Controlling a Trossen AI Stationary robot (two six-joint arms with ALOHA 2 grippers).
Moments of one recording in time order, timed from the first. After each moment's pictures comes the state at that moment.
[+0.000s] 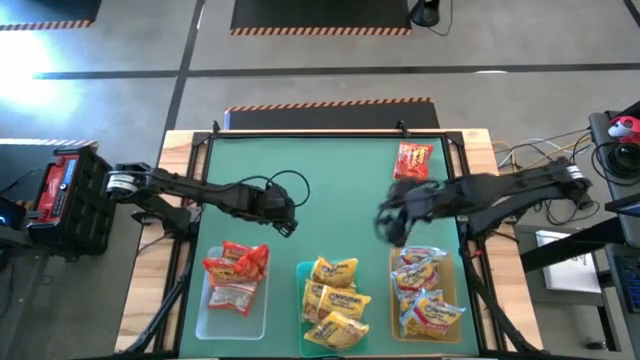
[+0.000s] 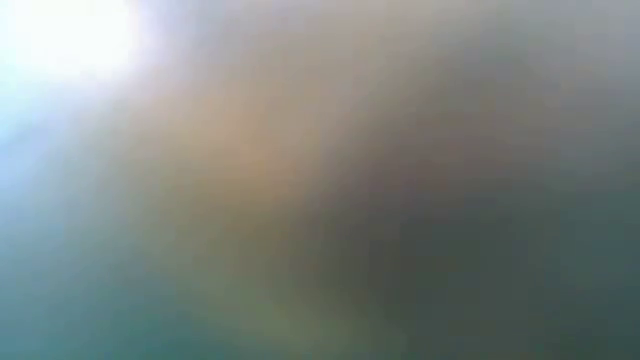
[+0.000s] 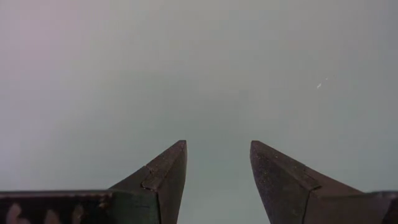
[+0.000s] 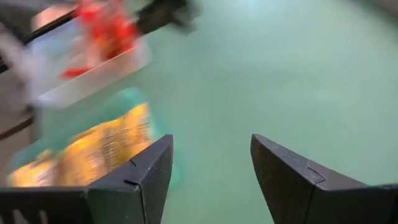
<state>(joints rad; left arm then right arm) -0.03 1.51 0.97 -0.76 -0.31 -0.91 0.21 1.19 1.14 -0.70 0.22 0.60</state>
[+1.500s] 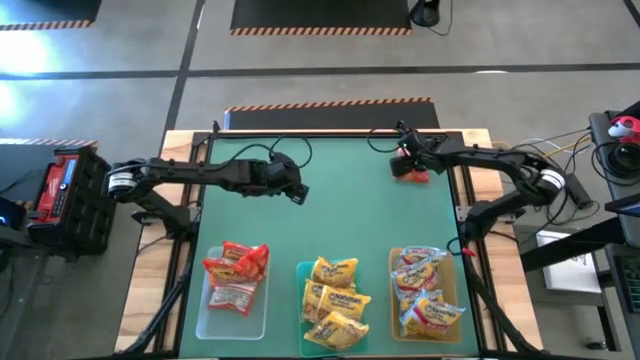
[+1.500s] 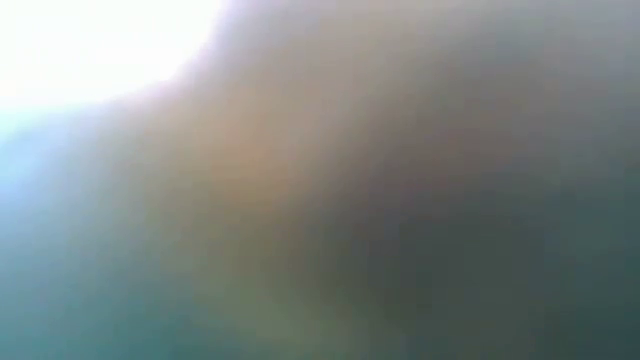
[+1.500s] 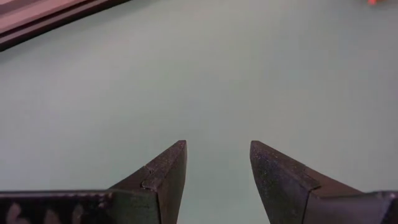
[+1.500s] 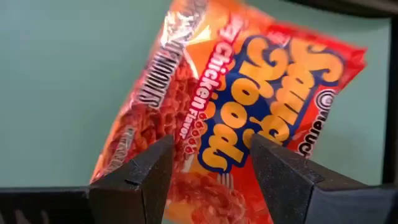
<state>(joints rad) 0.17 1.51 1.09 -0.61 -0.41 -0.77 -0.76 1.40 0.71 -0.48 0.29 0.52</state>
